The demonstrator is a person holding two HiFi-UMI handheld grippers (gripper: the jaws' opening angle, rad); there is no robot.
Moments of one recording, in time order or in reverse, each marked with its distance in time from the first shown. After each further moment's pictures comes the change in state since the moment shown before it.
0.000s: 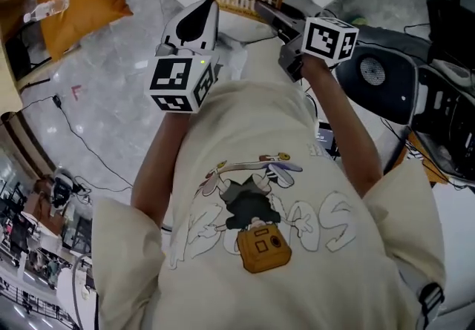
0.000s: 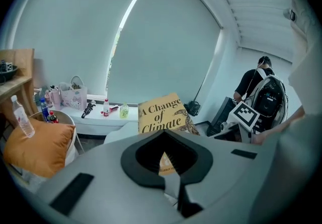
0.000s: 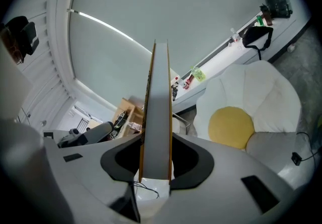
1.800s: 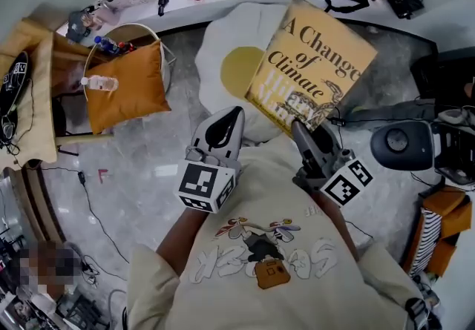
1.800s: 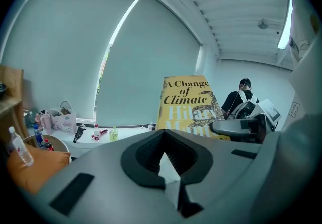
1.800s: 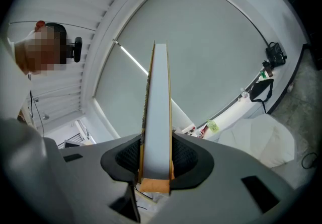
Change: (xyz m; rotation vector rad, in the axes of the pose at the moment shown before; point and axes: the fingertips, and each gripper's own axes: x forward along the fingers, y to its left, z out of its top) left arm -0.087 0.028 0.074 0.105 -0.170 -0.117; right arm -0.058 0.168 0.037 -0.221 -0.520 0.033
